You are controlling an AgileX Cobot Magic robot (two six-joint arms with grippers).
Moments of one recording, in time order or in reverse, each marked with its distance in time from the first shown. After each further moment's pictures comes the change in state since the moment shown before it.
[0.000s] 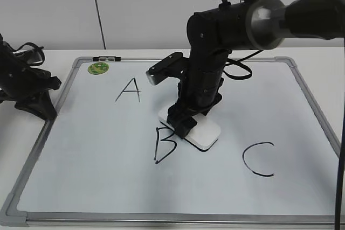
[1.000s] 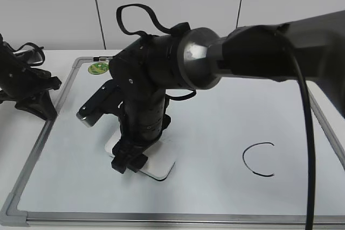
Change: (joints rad) left arm 0.000 0.001 0.000 0.000 0.000 0.000; right arm 0.276 0.017 -0.010 -0.150 -0.030 0.121
